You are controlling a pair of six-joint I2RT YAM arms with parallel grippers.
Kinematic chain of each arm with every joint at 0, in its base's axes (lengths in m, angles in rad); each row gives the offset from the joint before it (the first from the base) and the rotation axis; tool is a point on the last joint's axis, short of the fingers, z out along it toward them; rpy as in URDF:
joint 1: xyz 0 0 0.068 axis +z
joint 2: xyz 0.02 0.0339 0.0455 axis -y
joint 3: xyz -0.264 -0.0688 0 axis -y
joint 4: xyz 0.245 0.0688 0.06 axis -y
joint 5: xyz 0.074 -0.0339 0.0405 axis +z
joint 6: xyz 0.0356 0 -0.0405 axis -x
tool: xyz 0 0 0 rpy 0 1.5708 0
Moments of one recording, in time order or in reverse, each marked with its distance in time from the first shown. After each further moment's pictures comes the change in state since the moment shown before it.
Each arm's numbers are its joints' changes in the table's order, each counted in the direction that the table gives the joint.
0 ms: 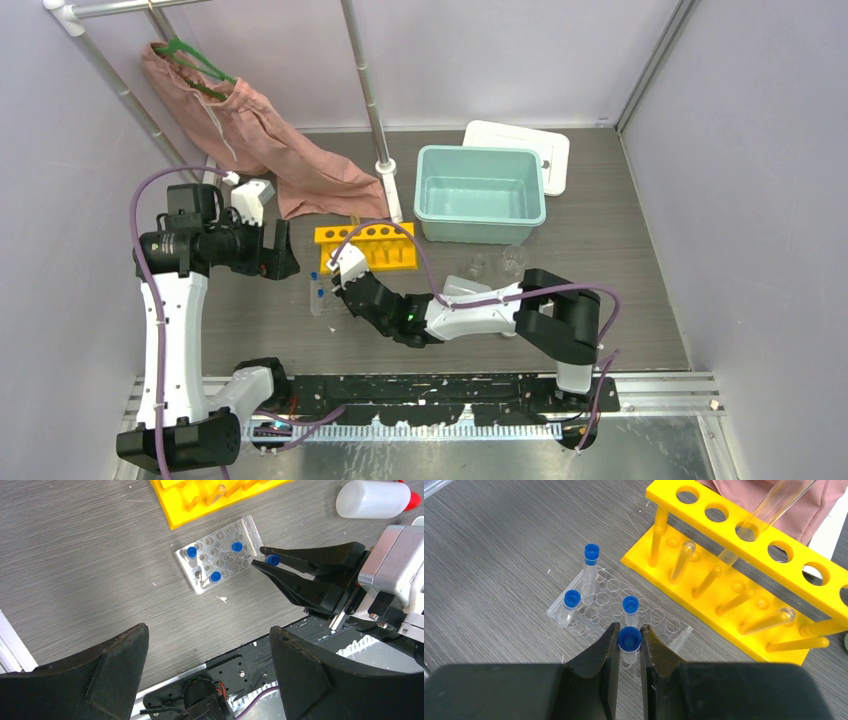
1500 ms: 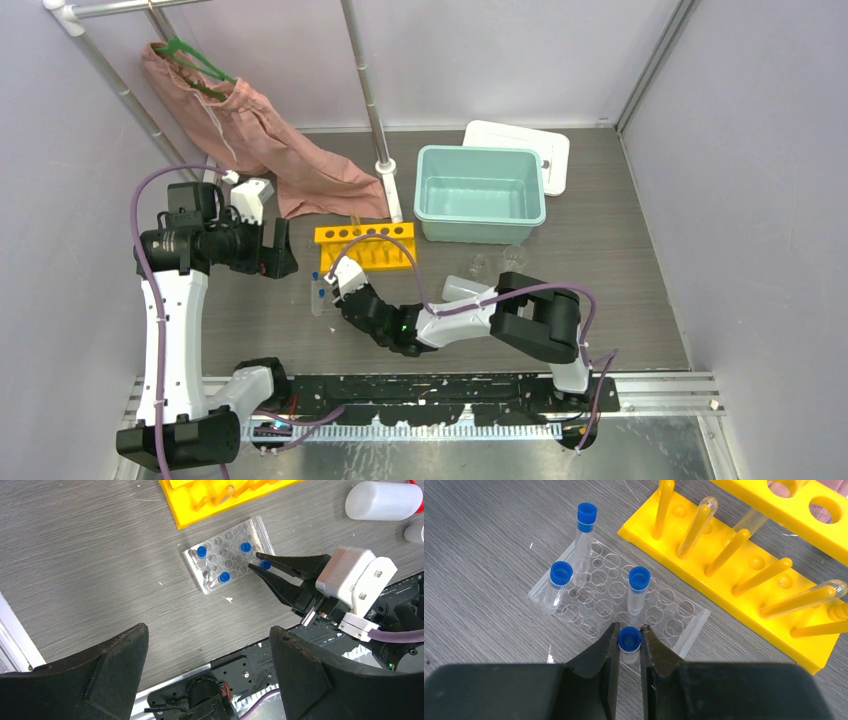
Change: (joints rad) left arm 0.000 -0.010 0.001 0.010 0.026 -0.001; right arm 0.022 -0.106 -0.021 0.067 -0.047 -0.014
